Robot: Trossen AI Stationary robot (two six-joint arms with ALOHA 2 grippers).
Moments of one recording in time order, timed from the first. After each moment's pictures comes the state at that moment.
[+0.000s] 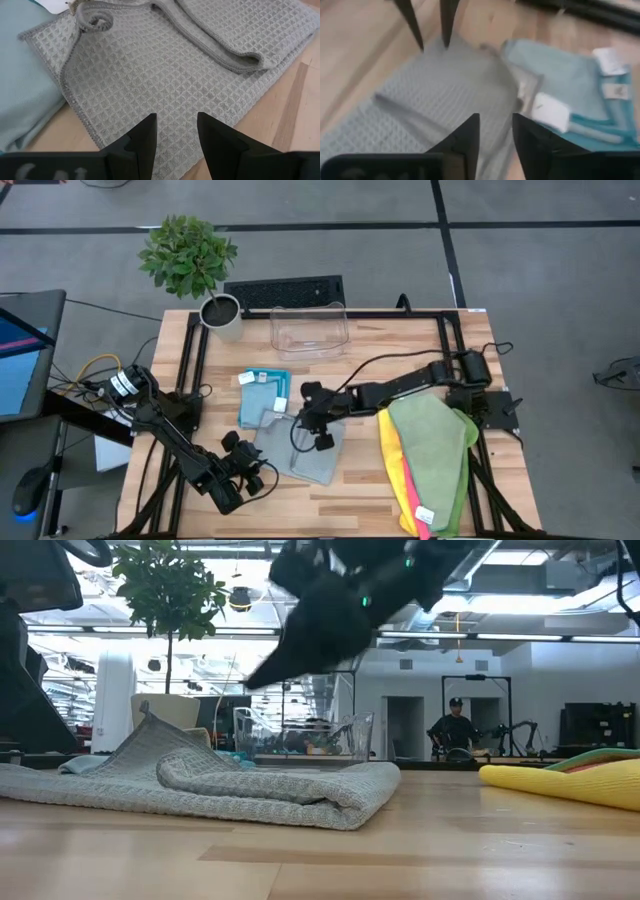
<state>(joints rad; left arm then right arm) -0.87 1.69 0.81 -0.50 -0.76 -1.42 0.13 1.96 1.26 0.04 -0.02 -0.26</state>
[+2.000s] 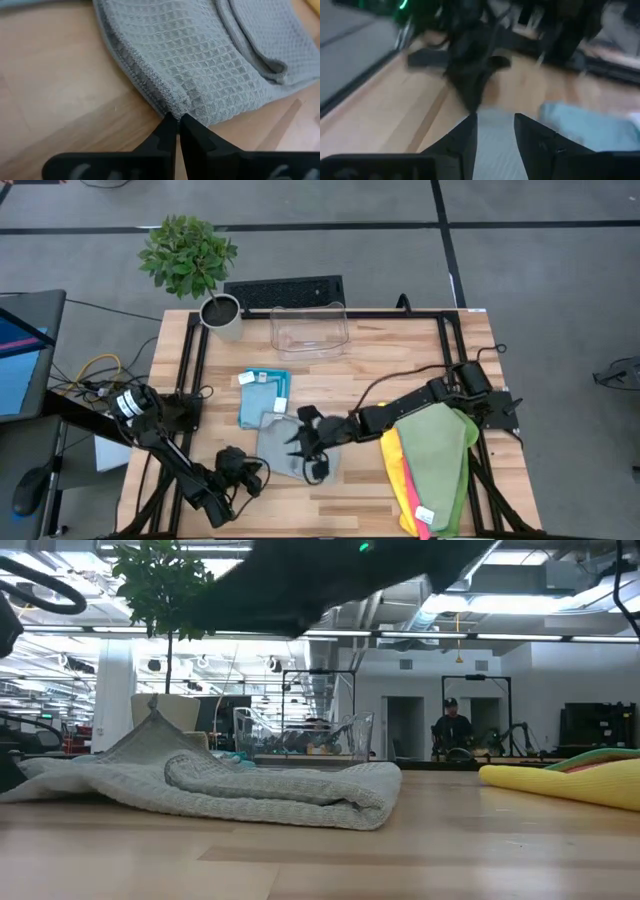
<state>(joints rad) -0.99 1.86 0.85 -0.52 -0.81 -2.13 0.28 2.03 1.27 0.34 0.06 -0.19</state>
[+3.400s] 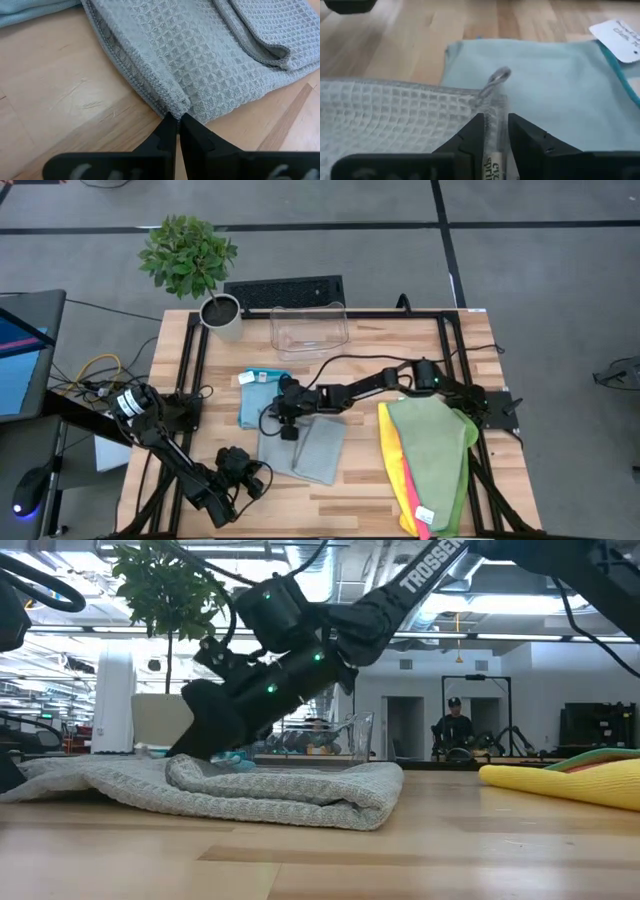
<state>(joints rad) -0.98 1.85 0.87 -0.56 -0.76 -2.01 0.03 2.38 1.58 0.23 0.00 -0.10</state>
